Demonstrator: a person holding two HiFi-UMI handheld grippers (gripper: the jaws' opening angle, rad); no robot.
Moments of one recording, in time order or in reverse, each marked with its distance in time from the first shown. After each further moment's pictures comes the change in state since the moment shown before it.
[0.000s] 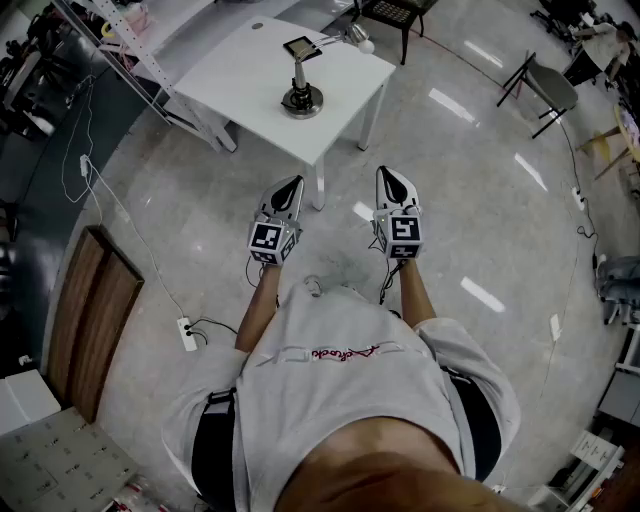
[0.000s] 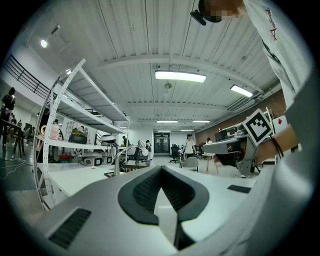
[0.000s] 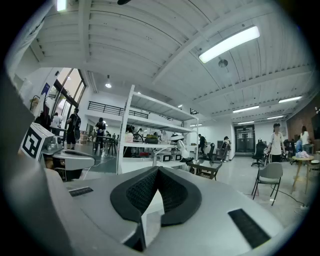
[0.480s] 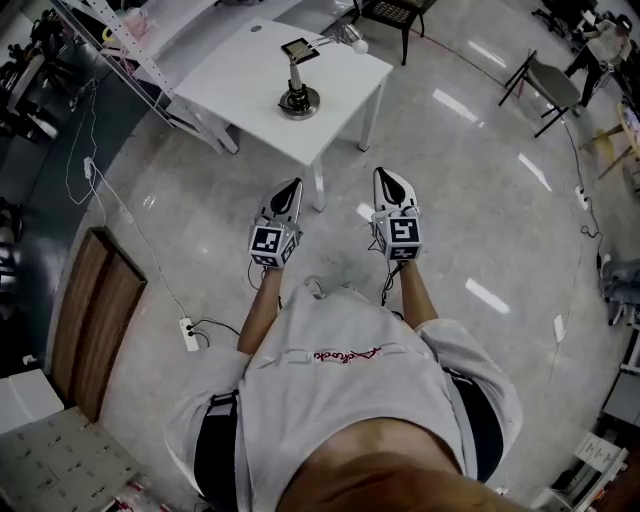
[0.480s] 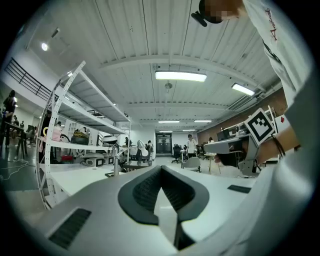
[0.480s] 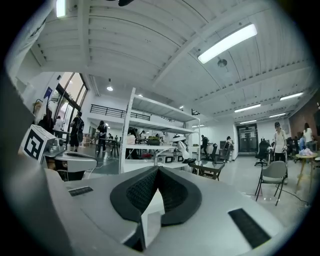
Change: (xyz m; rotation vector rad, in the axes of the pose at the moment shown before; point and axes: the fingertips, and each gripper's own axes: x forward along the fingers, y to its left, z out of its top) left arm 0.000 -0.014 0.000 0.002 0.000 0.027; right arm -0.010 -0.006 -0.001 0.017 -0.015 0.031
